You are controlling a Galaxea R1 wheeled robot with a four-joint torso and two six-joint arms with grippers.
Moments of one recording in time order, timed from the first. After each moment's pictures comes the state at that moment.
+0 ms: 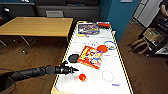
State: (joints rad) left arm 0.28 2.35 -1.46 -0.22 0.32 -0.40; right arm -1.47 2.50 -2.13 -0.54 0.51 0.86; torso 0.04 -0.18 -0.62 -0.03
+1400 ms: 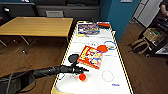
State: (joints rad) left arm 0.30 2.59 -1.65 -0.20 0.33 -0.42; right arm -1.46 2.50 -2.12 -0.54 0.51 0.86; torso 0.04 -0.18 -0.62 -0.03
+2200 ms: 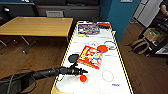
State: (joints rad) left arm 0.32 2.58 -1.68 -0.20 0.33 -0.42; right arm -1.45 2.50 -2.11 -0.55 0.51 0.86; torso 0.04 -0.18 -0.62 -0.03
